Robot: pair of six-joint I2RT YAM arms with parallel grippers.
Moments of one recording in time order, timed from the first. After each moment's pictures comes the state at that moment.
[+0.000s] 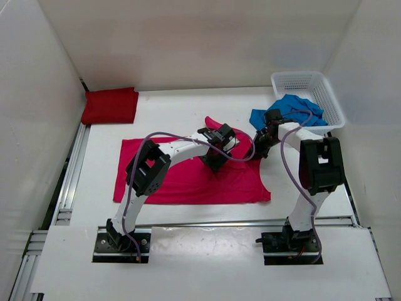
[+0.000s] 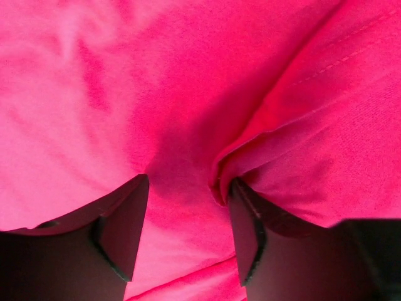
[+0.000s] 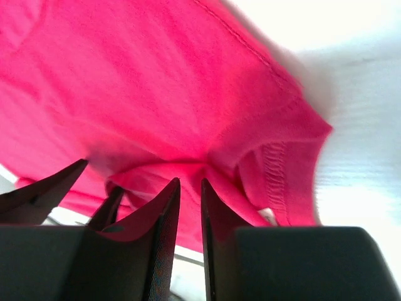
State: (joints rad) left arm -0.85 2.17 1.69 -0.77 -0.08 0.00; right arm 0.18 1.84 1.21 -0.67 -0.38 0.65
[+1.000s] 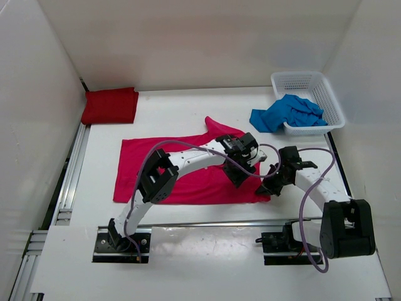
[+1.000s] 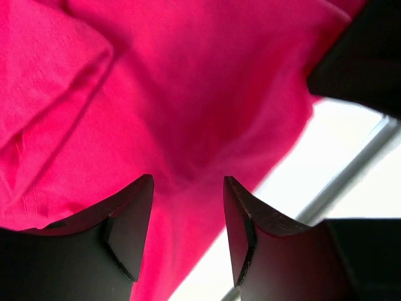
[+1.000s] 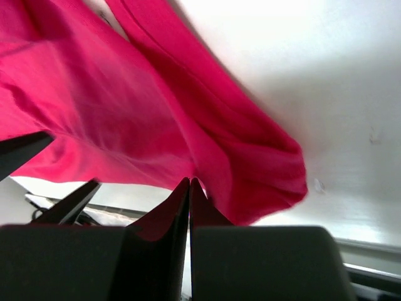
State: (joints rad) left arm -1.03 2.21 1.87 -0.88 0.16 0.00; right arm 0.14 1.20 0.58 -0.66 -0.37 0.71
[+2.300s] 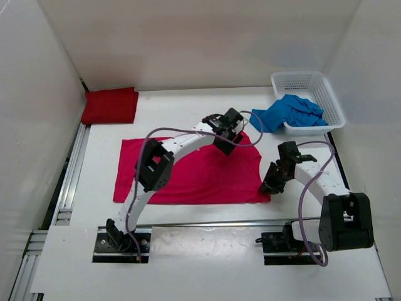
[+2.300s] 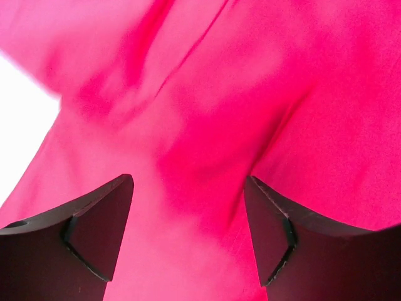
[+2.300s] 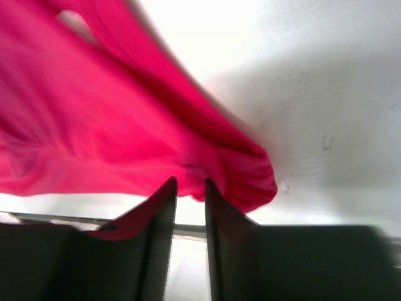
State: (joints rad) left arm -0.84 2.32 2.05 -0.77 -0.19 0.00; right arm 0.14 1.27 0.65 -0.73 -0.27 0.63
